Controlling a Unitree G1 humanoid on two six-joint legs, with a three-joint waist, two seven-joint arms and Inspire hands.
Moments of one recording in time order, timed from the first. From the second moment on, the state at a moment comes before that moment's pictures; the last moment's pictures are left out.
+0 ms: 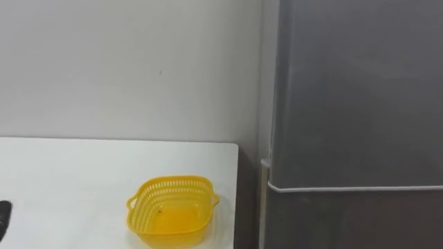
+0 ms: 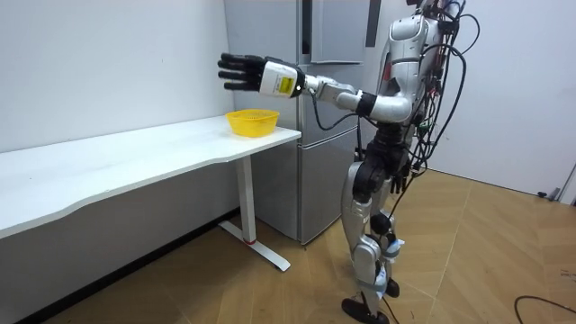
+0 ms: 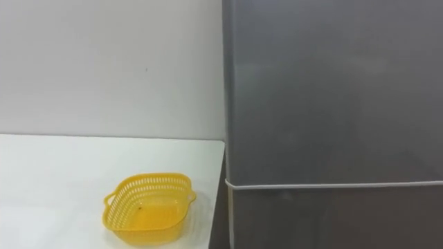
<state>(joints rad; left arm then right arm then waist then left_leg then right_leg) 0.23 0.19 0.33 -0.40 -0.43 -0.08 0.45 0.19 -0.21 -0.06 1.24 -0.37 0.12 0.15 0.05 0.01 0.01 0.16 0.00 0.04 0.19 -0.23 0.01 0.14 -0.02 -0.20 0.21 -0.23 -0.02</state>
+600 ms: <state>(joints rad) 0.16 0.22 0.15 -0.47 -0.42 0.00 -0.05 0.14 -0.22 -0.06 1.32 -0.40 0.12 0.18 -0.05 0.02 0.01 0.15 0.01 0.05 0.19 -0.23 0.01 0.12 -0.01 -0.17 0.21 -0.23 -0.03</state>
